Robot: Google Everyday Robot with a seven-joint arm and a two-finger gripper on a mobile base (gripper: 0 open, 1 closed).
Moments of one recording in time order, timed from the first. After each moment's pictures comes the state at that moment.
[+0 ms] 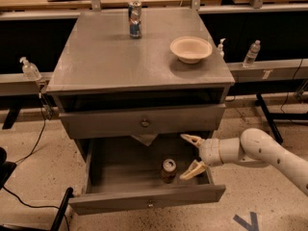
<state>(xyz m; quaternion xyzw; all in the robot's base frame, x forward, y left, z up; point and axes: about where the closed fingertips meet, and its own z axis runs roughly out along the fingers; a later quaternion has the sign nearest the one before) 0.555 -0.121 0.549 -0.61 0.61 0.24 0.44</state>
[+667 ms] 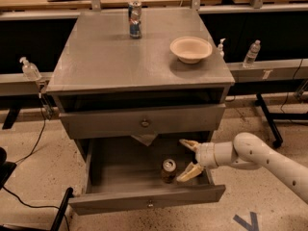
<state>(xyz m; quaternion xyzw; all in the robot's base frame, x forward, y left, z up) 0.567 -0.119 0.500 -0.59 0.64 0.27 0.41</state>
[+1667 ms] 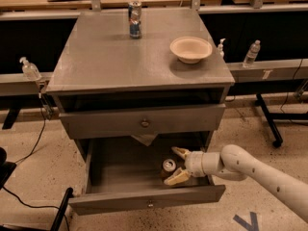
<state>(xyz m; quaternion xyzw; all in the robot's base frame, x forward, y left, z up) 0.571 -0.083 0.450 -0.52 0.68 0.30 0.42</state>
